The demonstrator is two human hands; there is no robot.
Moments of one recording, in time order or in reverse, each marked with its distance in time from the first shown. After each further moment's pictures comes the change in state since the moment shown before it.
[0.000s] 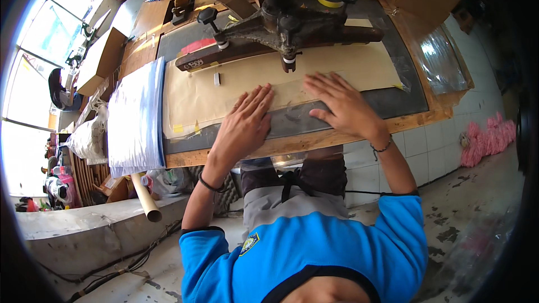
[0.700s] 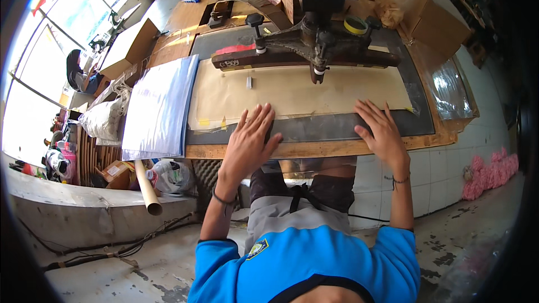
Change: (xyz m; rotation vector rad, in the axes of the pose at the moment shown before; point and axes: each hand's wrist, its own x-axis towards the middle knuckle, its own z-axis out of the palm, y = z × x) left_hand -0.056 0.000 -0.014 0.052 0.053 -0.170; right_hand -0.053 -0.004 -0.020 -0.012 0.053 0.238
